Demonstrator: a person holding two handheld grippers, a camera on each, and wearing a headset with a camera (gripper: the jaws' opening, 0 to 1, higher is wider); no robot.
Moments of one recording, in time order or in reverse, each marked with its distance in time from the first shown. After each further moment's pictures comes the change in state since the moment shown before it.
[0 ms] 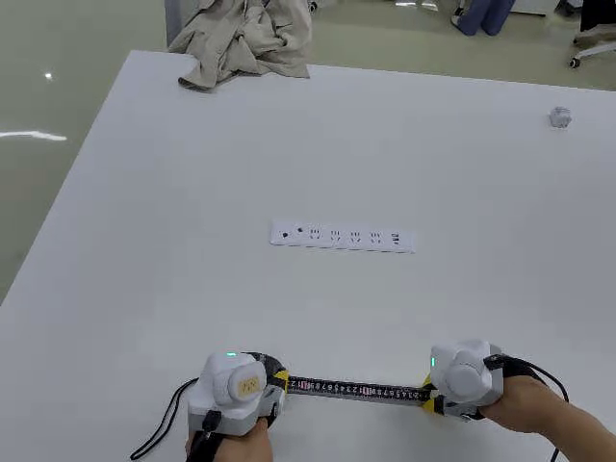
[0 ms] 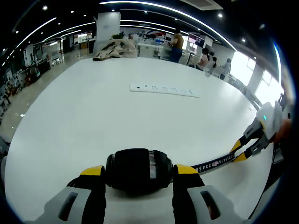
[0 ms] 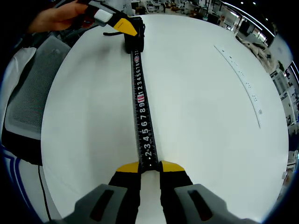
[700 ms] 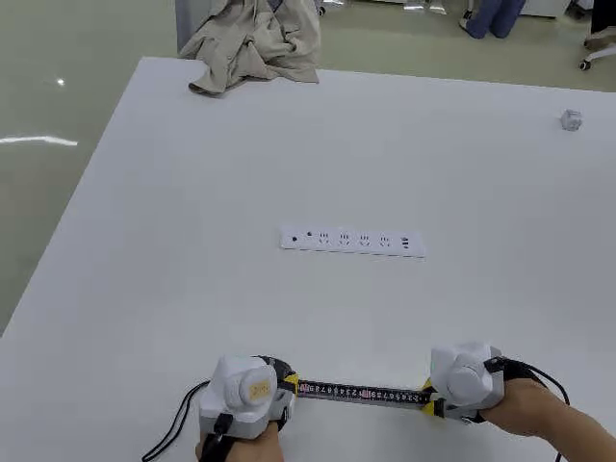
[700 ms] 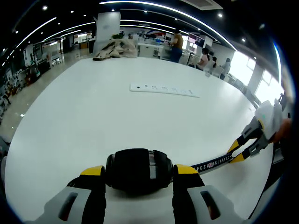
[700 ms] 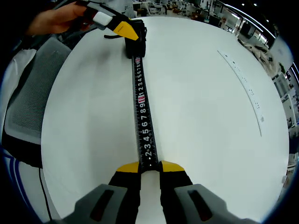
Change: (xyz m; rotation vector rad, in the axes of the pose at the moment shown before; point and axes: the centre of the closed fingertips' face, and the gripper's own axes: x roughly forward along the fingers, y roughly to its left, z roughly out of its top) left arm 0.000 0.000 0.000 -0.001 0.003 -0.002; right arm 0.006 0.001 0.018 -0.013 -0.018 0.008
